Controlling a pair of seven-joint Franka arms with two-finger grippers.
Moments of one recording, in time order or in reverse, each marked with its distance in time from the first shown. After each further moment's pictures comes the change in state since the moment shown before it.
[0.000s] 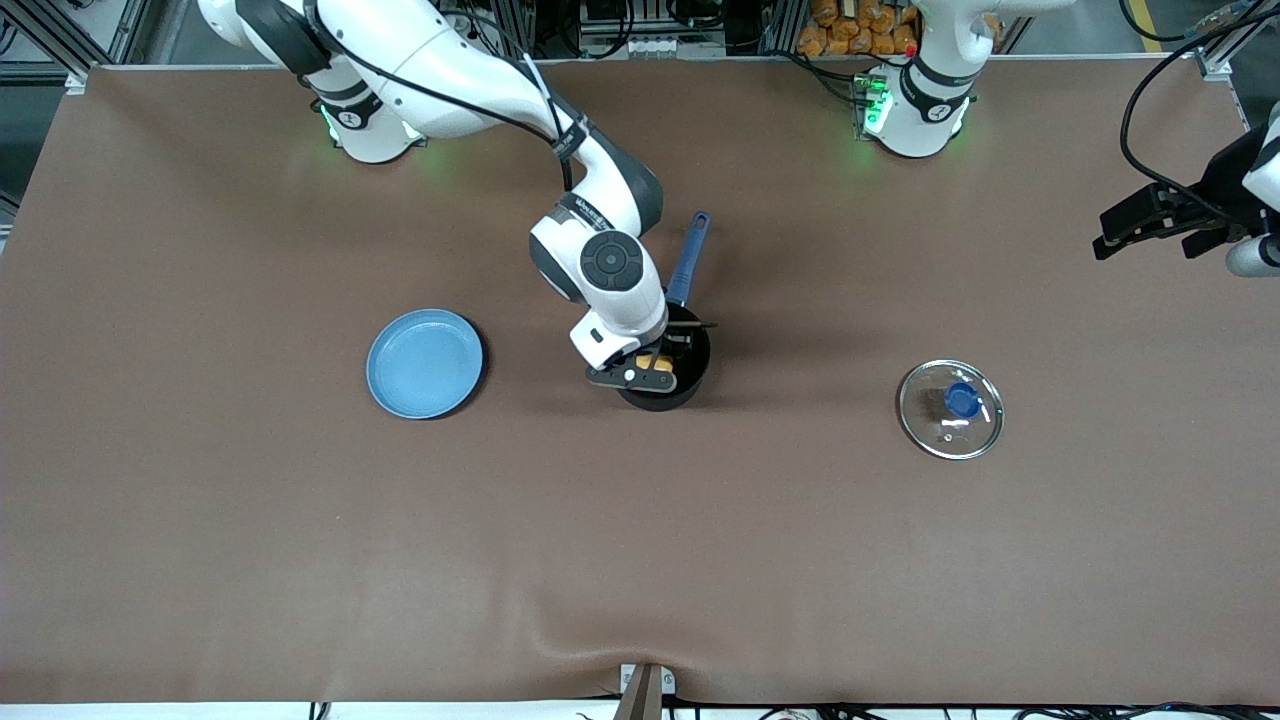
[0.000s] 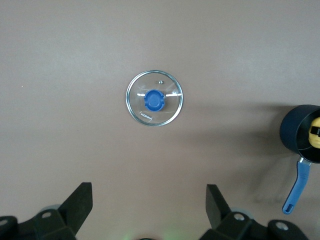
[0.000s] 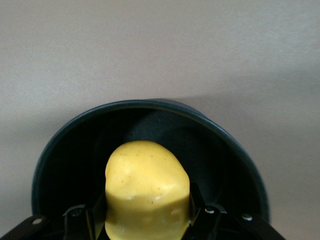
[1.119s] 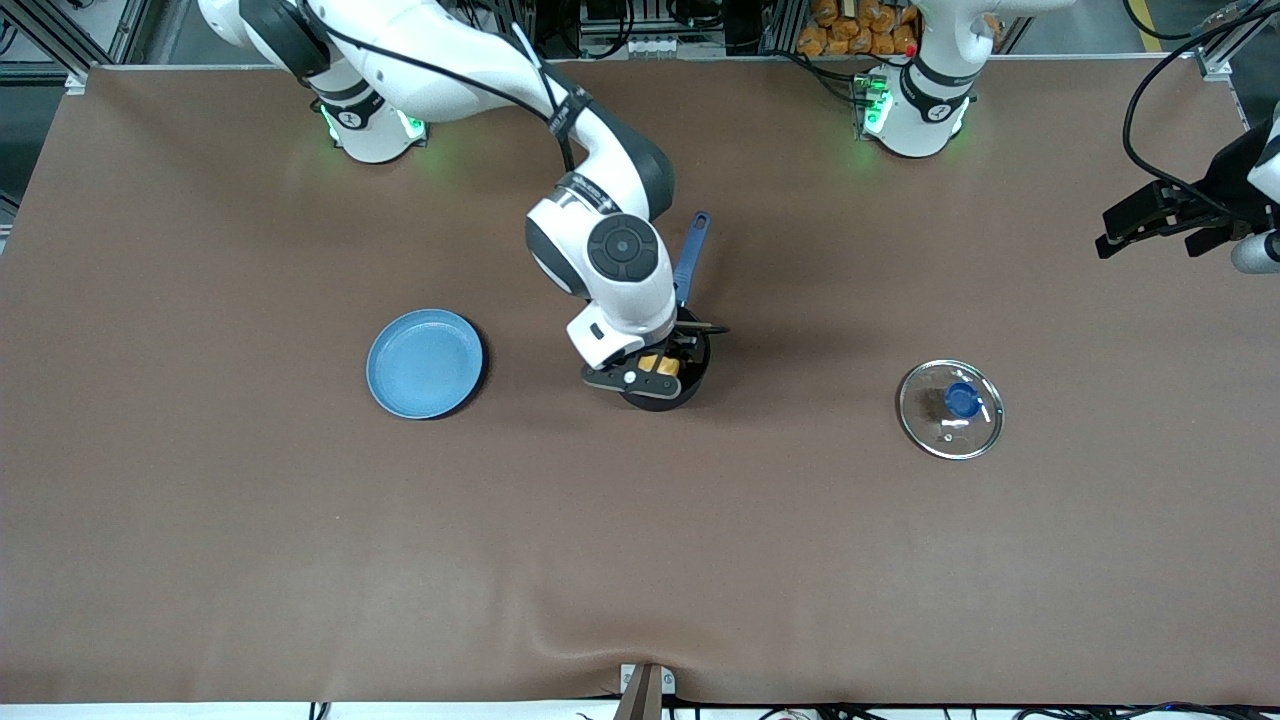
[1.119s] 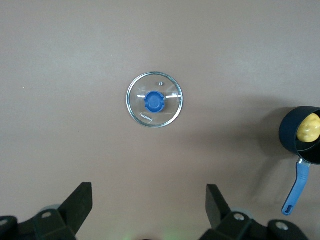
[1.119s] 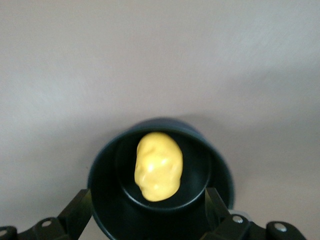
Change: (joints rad) left arm 0.001 -0.006 0.001 0.000 0.000 0.004 0.000; right arm 0.002 -0.021 -0.034 0.264 -0.037 -0.306 0.056
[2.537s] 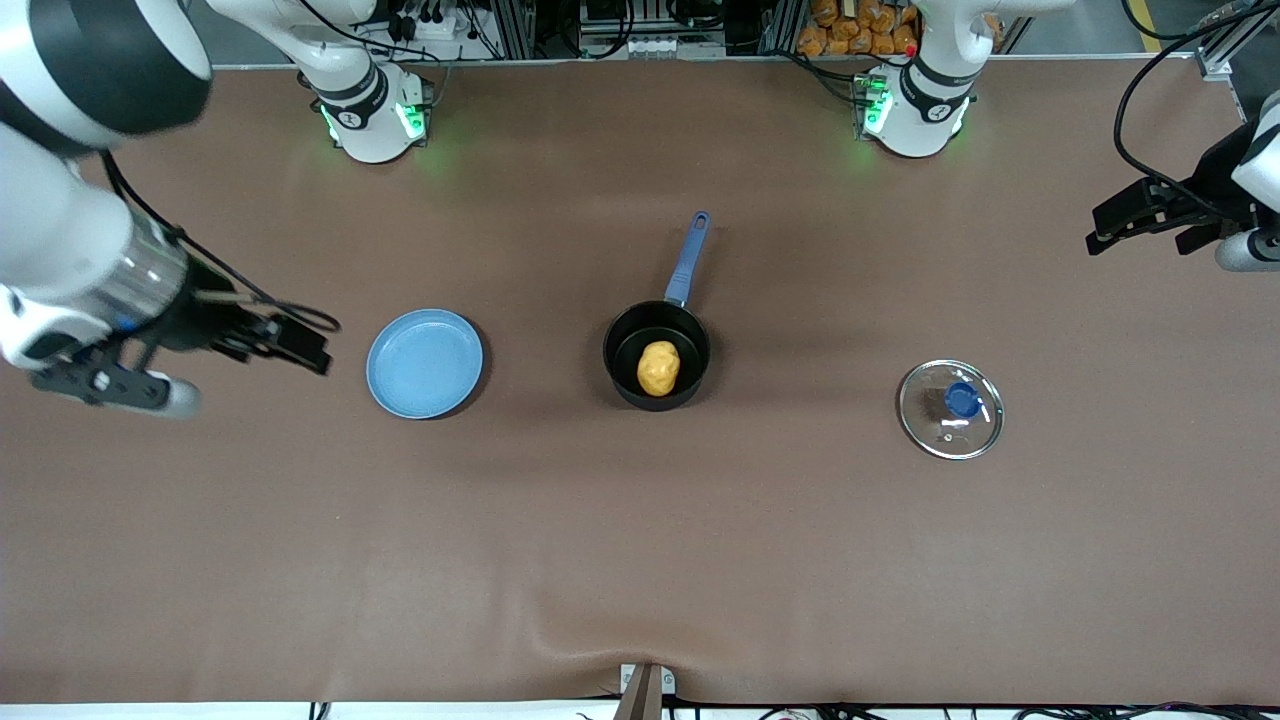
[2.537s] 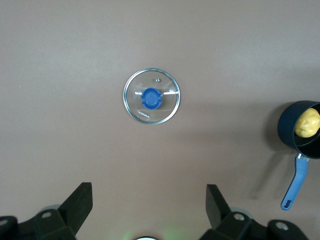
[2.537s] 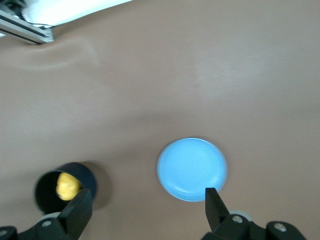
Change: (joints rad) left arm -0.003 -0.002 -0.014 0.000 0.000 -0.018 0.000; right arm -0.725 -0.434 0.249 0.025 -0.034 -0.474 -0.517
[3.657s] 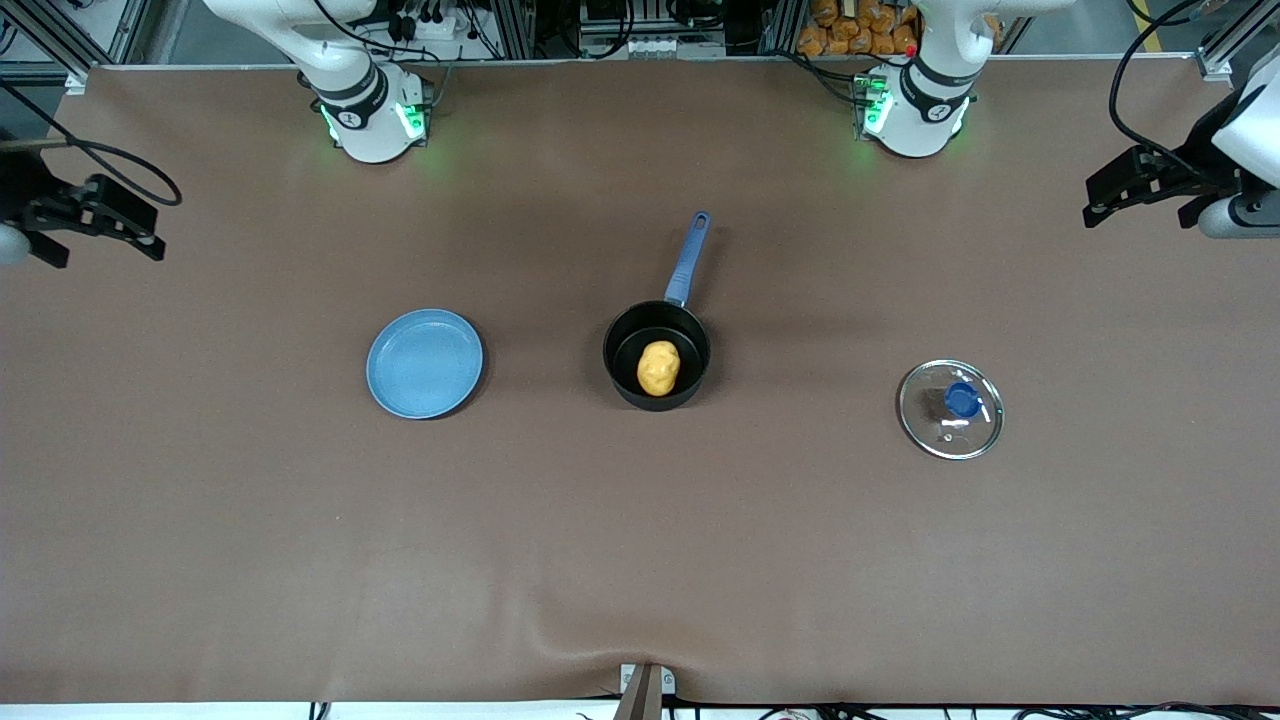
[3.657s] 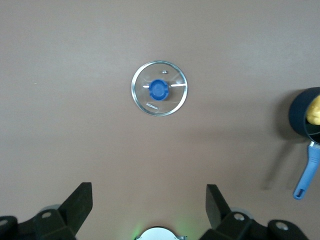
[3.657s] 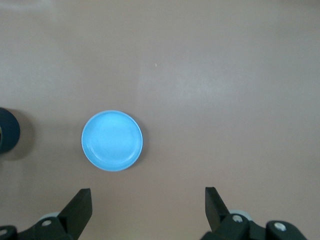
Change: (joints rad) left arm 0.002 -0.036 -0.041 0.006 0.070 -0.050 0.000; right arm 0.077 -0.339 -0.363 -0.311 0.050 -0.003 -0.520
